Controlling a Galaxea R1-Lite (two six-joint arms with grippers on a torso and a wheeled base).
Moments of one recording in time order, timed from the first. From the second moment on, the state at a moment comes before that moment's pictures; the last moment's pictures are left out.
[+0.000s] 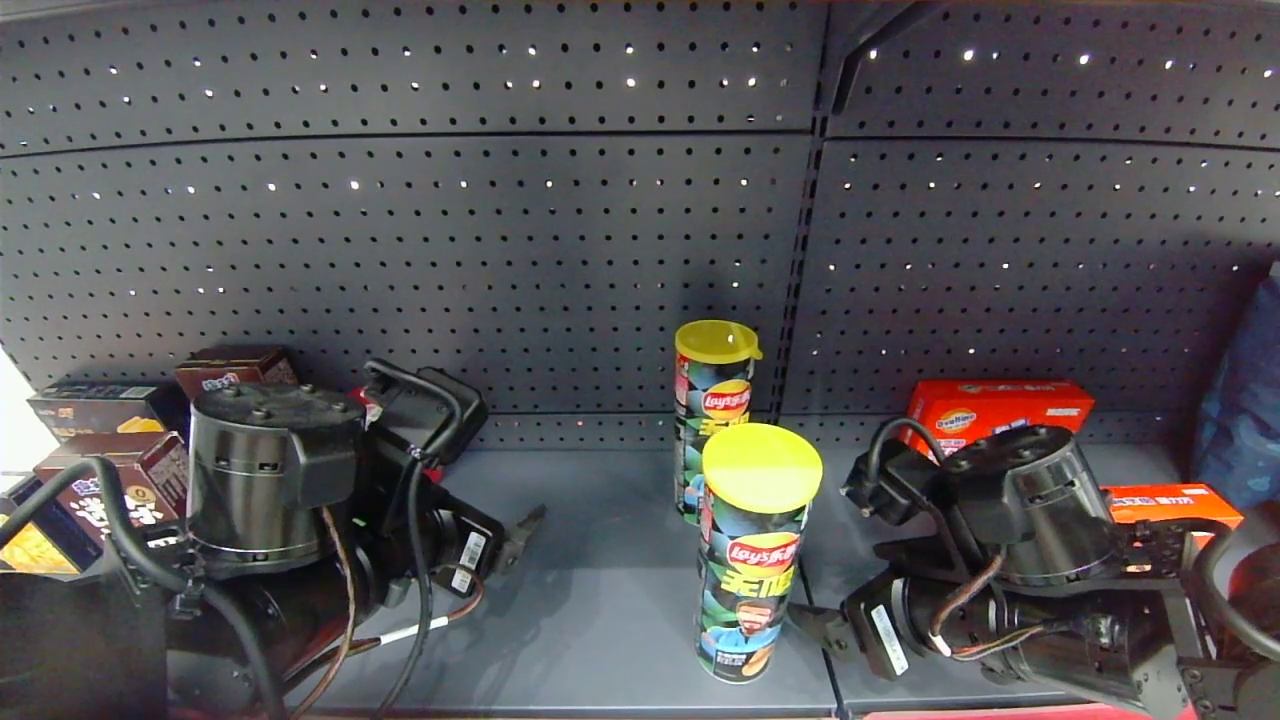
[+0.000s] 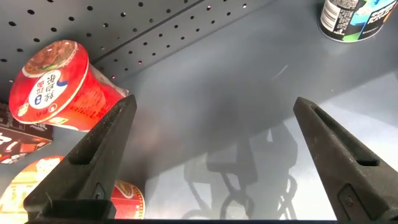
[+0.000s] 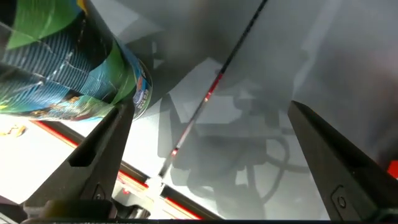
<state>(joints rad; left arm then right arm) -0.57 1.56 -0.60 -0.52 0.34 0.15 0.75 1.62 -0.71 -0.25 -0.21 0.07</state>
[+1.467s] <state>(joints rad) -0.57 1.53 -0.53 -0.55 0.32 0.16 0.77 1.63 -0.74 -0.24 -0.22 0.07</state>
